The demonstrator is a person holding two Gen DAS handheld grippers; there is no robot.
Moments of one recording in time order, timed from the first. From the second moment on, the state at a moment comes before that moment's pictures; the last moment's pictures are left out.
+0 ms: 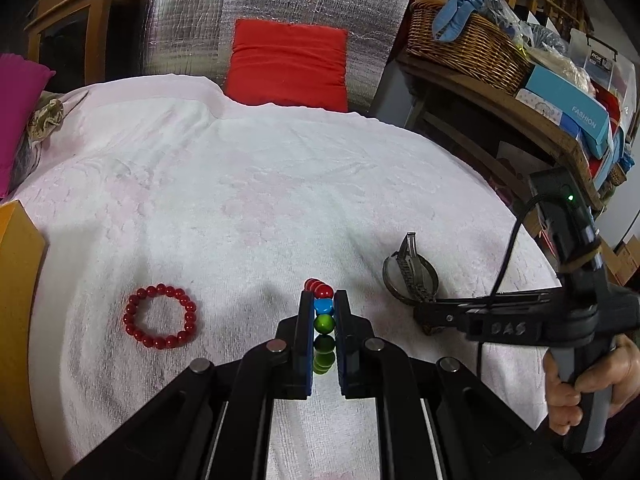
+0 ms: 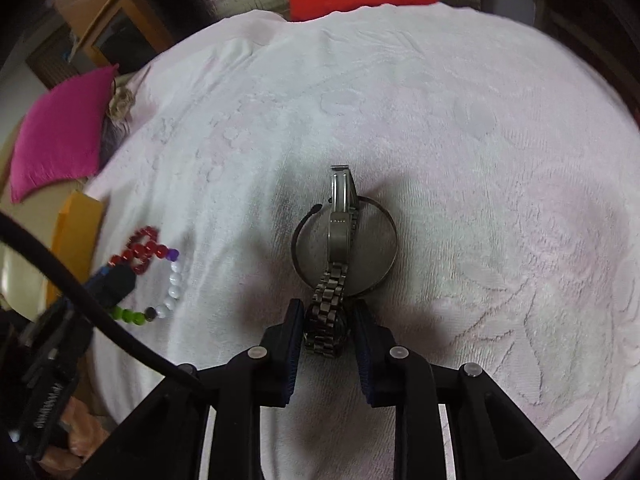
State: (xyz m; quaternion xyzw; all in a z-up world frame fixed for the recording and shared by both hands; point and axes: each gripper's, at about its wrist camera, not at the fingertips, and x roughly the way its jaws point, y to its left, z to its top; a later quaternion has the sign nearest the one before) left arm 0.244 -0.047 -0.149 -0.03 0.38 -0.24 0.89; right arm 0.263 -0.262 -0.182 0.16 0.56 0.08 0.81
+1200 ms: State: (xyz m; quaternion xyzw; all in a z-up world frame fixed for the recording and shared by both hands) left arm 0.223 -0.086 -0.149 -0.04 0.39 -0.30 0.87; right arm 0.097 -0.380 -0.158 0.52 0.46 0.02 0.72
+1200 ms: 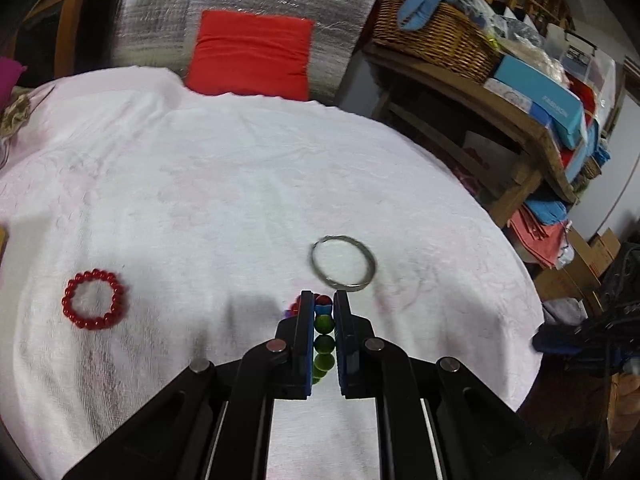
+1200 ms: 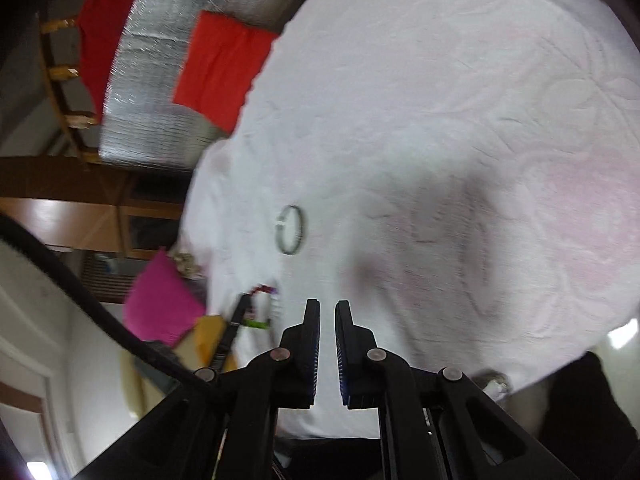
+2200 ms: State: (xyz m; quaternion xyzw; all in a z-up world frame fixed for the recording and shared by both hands) left arm 0.208 -0.019 -0.137 -0.05 0.38 -0.29 0.88; right arm 0.113 -0.406 -0.169 0.40 0.52 -0.01 0.76
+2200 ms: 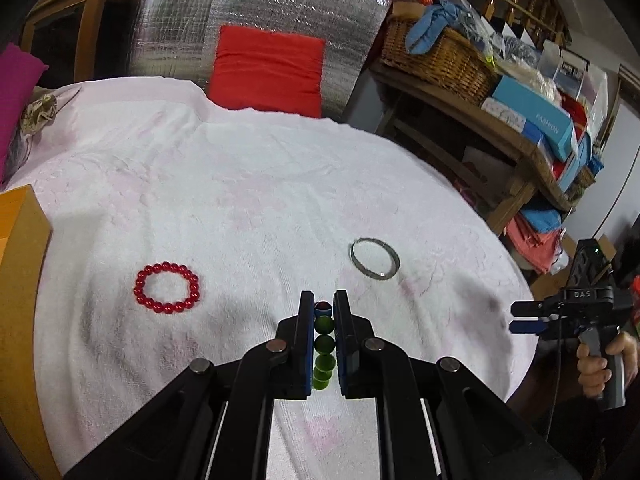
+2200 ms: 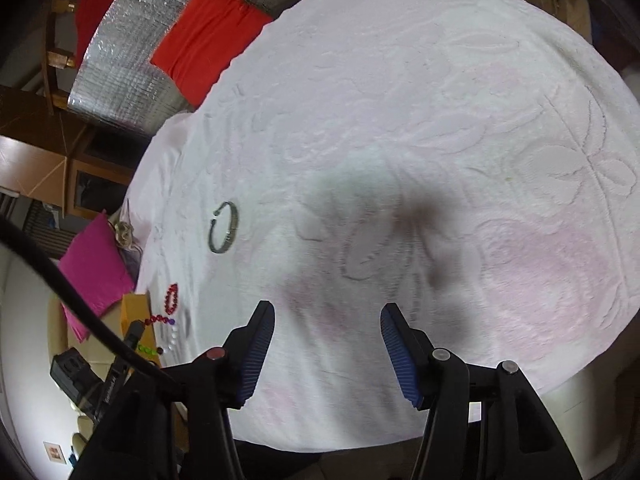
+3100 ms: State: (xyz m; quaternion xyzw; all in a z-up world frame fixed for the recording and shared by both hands) left arm 0.202 -0.026 -0.144 -0.02 0.38 -0.28 0.88; right arm 0.061 -0.391 -0.134 0.25 0.54 0.04 0.80
